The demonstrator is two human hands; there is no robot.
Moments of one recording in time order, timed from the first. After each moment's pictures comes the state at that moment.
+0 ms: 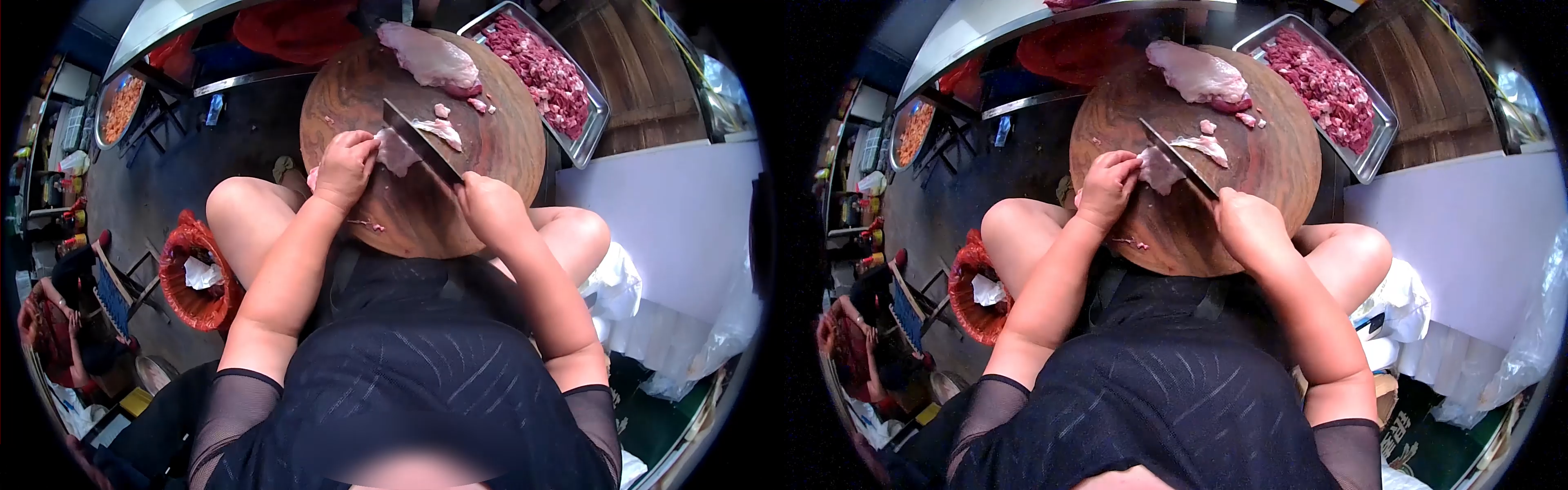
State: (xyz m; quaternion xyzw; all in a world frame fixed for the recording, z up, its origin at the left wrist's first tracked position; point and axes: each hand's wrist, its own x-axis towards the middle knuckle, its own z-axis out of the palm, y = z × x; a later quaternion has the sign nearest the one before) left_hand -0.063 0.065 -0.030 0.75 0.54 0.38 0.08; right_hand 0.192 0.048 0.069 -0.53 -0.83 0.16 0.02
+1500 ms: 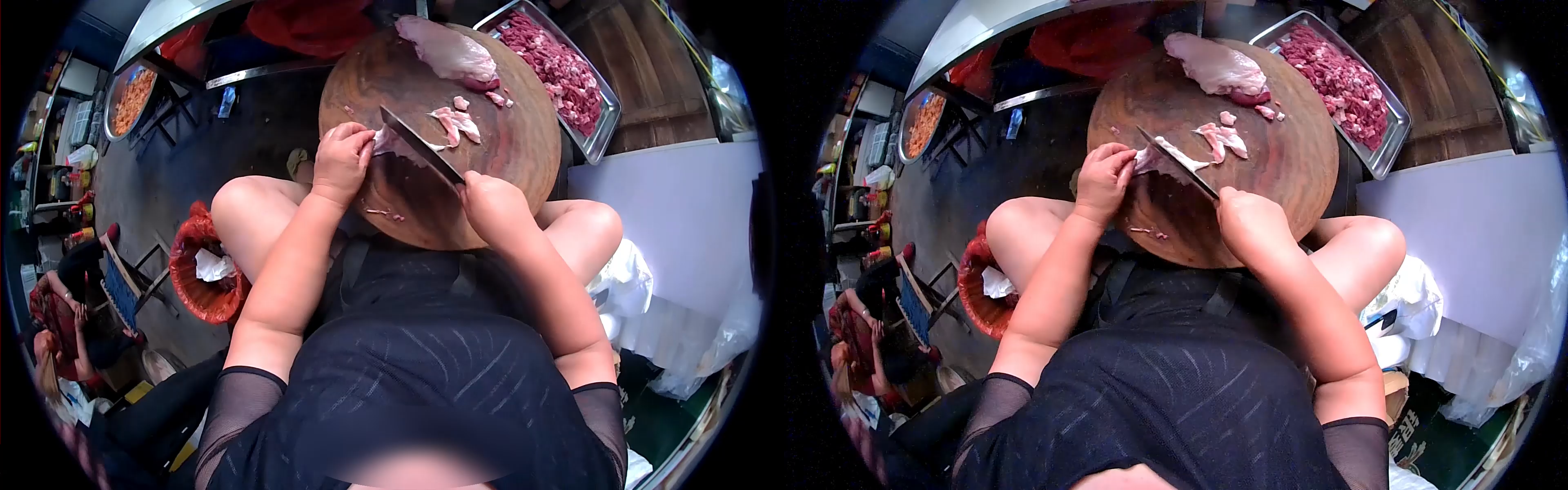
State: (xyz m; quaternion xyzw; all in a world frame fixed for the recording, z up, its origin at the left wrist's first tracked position) left_hand -0.090 0.050 -0.023 0.71 0.57 0.41 0.06; right_hand 0.173 0.031 0.058 -0.51 -0.84 0.15 0.04
